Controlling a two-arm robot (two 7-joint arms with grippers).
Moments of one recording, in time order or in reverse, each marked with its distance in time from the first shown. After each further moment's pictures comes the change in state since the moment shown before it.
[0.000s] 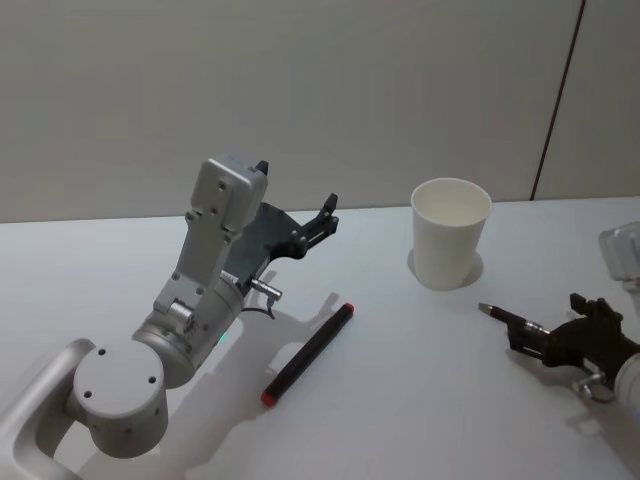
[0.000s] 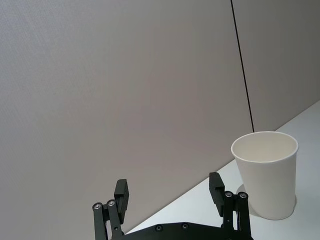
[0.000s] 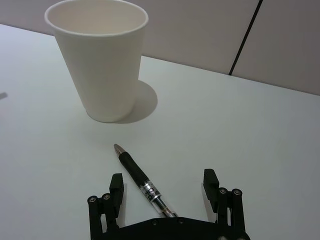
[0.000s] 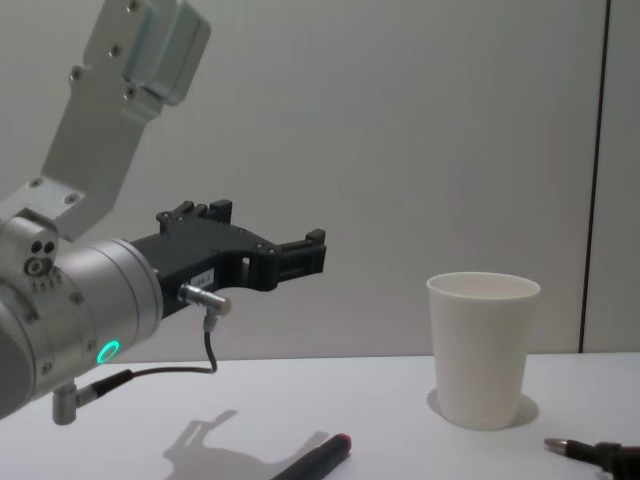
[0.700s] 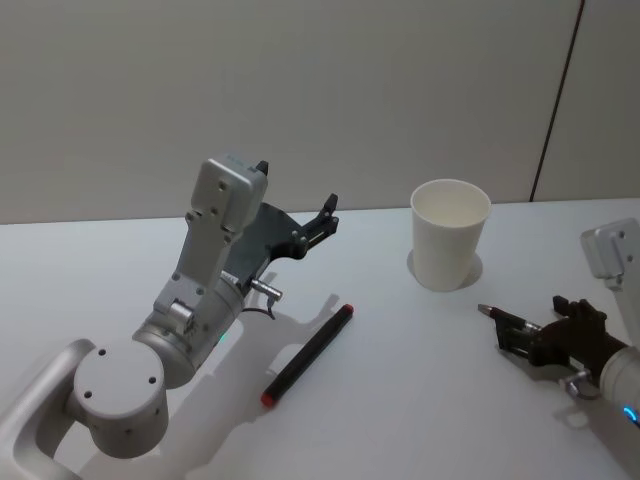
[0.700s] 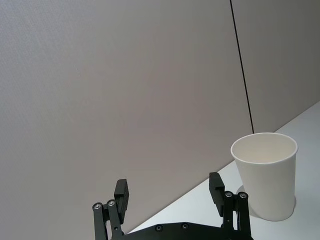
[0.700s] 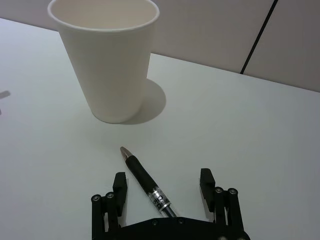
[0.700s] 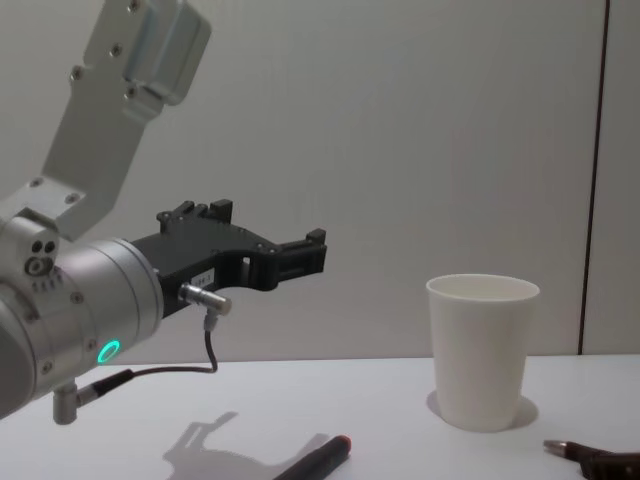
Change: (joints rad) left arm 0.000 0.000 0.000 0.000 0.000 0.000 0.000; right arm 0.043 -0.031 -0.015 0.060 -0.032 0.012 0.040
